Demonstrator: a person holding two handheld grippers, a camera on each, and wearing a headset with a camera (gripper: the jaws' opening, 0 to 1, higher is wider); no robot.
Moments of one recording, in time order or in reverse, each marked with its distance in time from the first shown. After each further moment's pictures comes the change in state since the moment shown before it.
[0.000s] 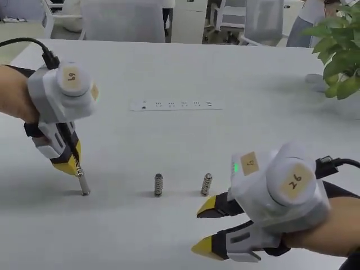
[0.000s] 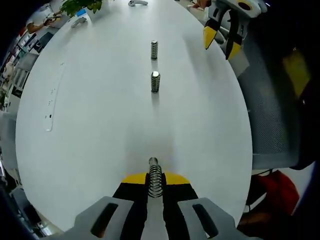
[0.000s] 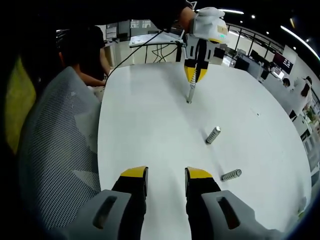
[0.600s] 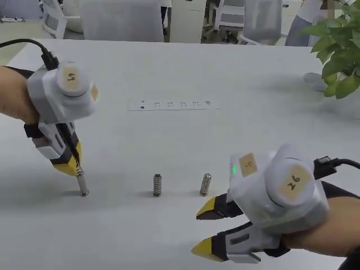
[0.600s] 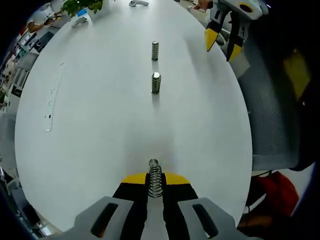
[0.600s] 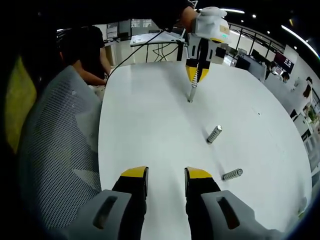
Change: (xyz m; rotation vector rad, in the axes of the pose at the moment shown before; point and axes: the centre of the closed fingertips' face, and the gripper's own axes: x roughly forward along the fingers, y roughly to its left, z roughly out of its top) left arm 0.002 0.000 0.002 -0.005 -0.004 -0.008; right arm 0.001 0.001 -0.002 -0.001 0.004 0.009
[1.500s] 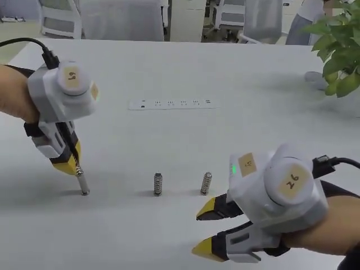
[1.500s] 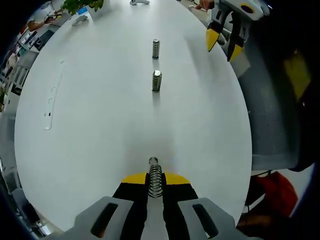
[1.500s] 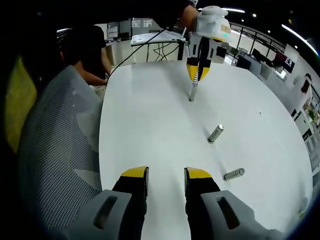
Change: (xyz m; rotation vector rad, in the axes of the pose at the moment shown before) left arm 0.000 0.002 -0.003 -0.008 0.012 0.000; right arm 0.001 0.002 -0.002 0.003 0.004 0.010
